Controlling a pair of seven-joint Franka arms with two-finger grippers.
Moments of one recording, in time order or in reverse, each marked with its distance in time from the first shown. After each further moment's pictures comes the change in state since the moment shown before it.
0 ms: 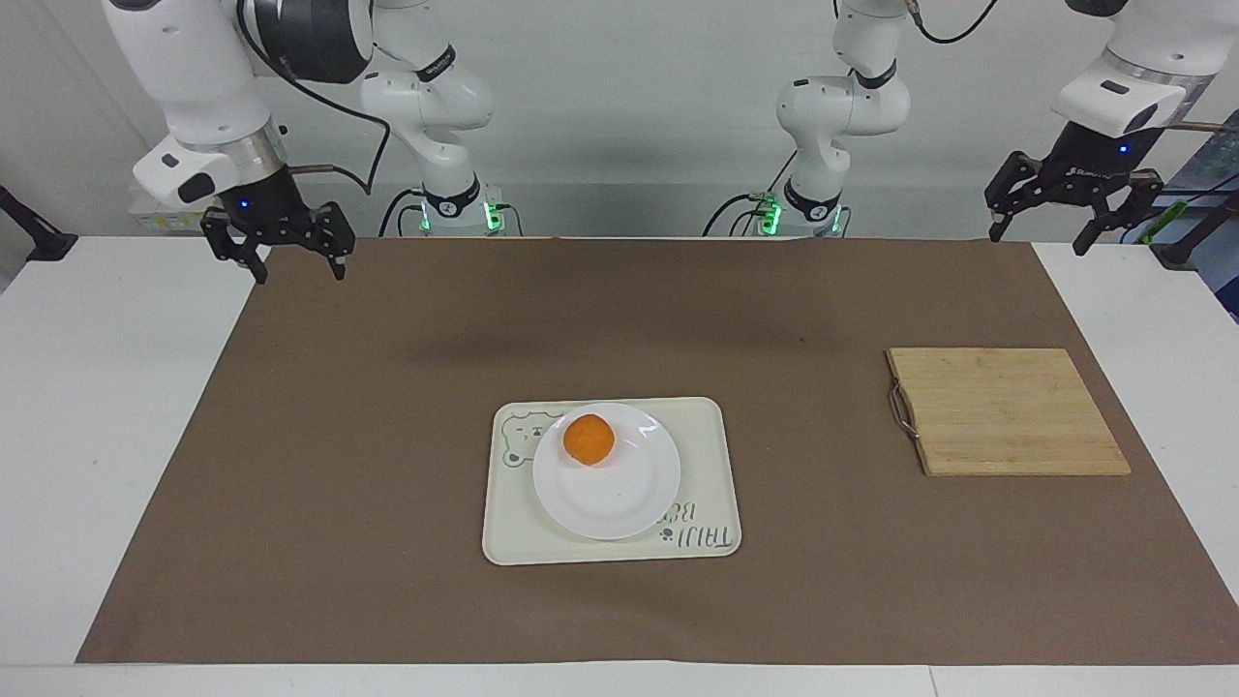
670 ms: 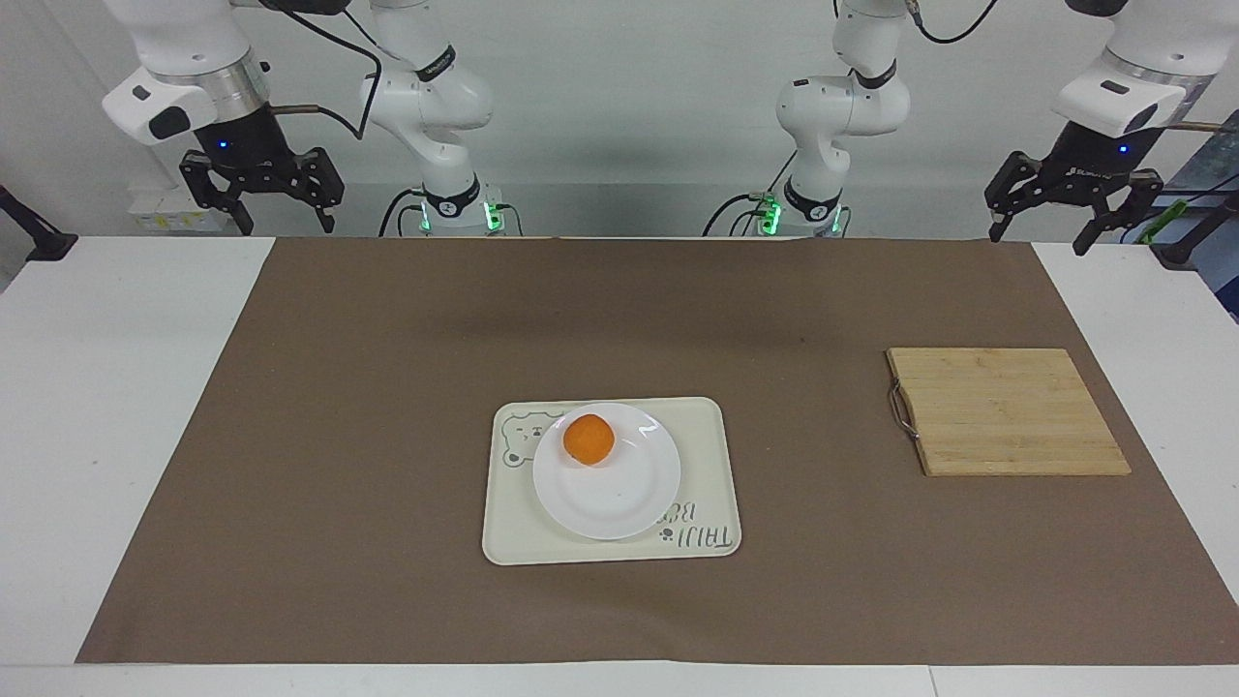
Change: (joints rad) left arm 0.000 0.000 0.000 0.000 0.000 0.000 0.000; right arm 0.000 -0.001 0.001 0.075 0.000 -0.100 0.034
